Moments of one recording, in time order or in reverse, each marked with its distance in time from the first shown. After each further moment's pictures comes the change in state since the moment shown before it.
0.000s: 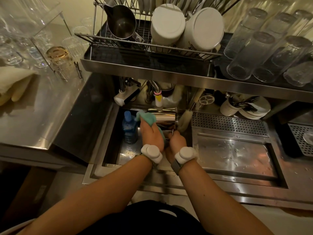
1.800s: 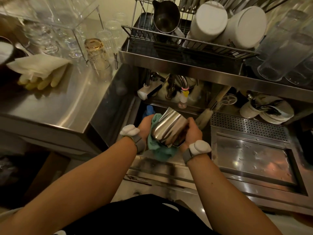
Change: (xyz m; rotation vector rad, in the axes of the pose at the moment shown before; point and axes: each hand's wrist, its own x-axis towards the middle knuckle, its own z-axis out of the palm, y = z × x) left_hand 0.036 0.022 -0.117 -0.344 -0.431 -0.750; right_hand -0.020 -0.033 0.039 1.200 0.065 0.198
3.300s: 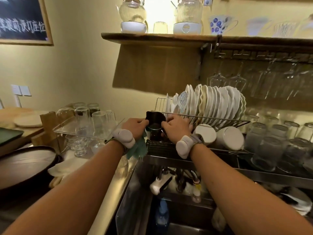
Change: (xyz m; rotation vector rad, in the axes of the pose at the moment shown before) left_hand -0.122 0.298 0.001 1.015 0.486 1.044; right_hand -0.099 -0.229 0.231 -1.015 -0.106 -1.031
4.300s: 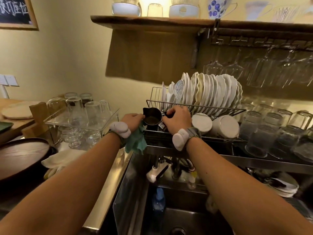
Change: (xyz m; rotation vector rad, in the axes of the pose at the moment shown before) left_hand 0.016 -0.020 0.021 -0.127 -0.075 -0.104; right_hand 0.001 0.020 0.002 -0.026 0.184 -0.017
